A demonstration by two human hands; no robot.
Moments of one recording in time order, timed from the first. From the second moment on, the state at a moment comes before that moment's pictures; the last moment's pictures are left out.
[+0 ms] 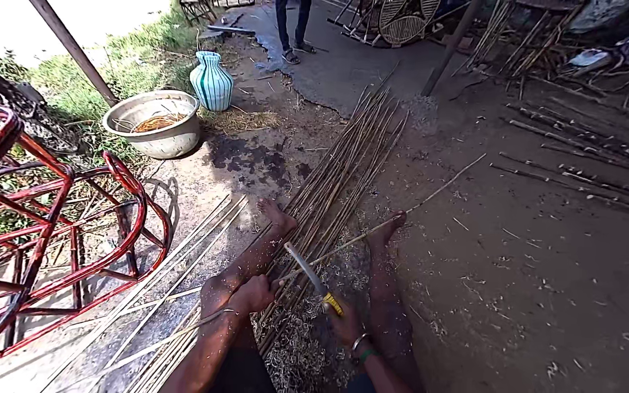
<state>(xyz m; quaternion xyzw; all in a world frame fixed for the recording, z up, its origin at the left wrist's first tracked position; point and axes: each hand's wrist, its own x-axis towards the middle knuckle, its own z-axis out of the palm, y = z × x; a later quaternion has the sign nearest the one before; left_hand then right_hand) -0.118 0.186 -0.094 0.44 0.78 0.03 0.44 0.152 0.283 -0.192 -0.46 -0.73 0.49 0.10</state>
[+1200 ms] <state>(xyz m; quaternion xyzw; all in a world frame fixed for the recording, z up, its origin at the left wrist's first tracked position) -0.141 0.191 -0.097 0.46 0.75 0.07 0.48 0.142 0.281 -0.188 -0.45 -0.74 0.48 0.10</state>
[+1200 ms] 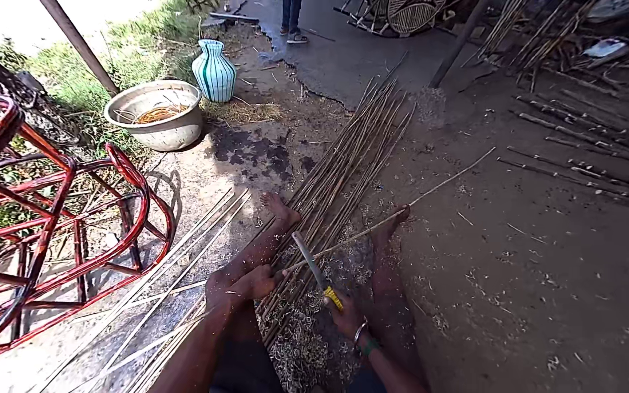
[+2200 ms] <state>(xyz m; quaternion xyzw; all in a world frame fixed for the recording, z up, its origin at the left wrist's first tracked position) -0.150 -0.107 -0.034 0.33 0.87 0.07 0.37 0.151 0.295 -0.176 -0.54 -0.58 0.59 0.16</state>
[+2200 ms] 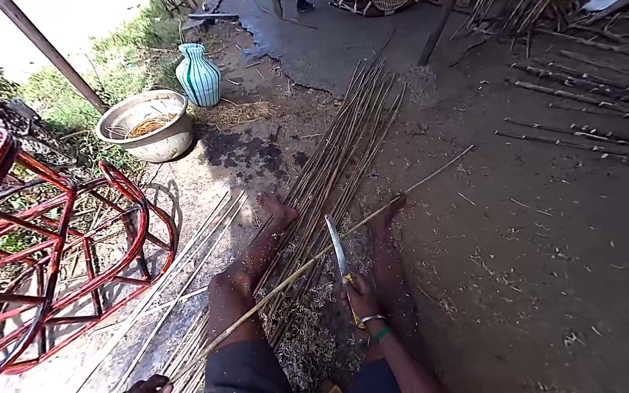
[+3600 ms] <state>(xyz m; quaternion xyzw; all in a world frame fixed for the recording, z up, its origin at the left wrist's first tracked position) -0.075 0.206 -0.088 0.38 0.83 0.08 0.40 0.130 0.301 -0.192 -0.46 -0.76 0.46 0.01</state>
